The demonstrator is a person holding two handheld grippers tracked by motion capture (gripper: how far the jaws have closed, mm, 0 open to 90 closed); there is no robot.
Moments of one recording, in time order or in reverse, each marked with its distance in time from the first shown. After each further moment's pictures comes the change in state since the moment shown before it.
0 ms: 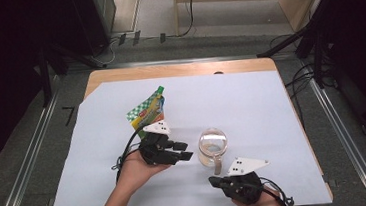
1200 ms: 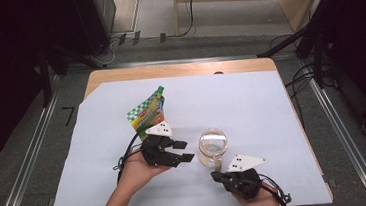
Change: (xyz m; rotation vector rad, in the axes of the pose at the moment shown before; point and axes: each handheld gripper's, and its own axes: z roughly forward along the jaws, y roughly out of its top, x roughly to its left) left arm -0.001 -0.002 0.004 -0.007 0.029 0.039; right arm -0.020 -0.011 0.014 -0.003 -0.052 -0.018
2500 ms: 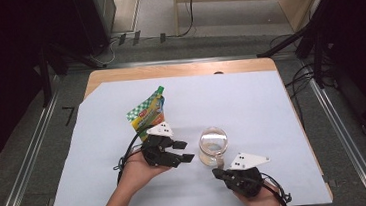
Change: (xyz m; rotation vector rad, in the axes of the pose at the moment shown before) left arm 0.000 -0.001 0.003 0.015 0.007 -0.004; right arm -0.003 0.003 -0.004 -0.035 -0.016 0.018
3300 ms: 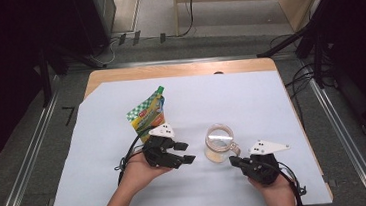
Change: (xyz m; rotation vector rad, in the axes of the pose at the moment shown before) left arm -0.002 0.000 0.004 0.015 -0.004 -0.001; right arm -0.046 -0.001 -0.023 -0.009 -0.086 0.107
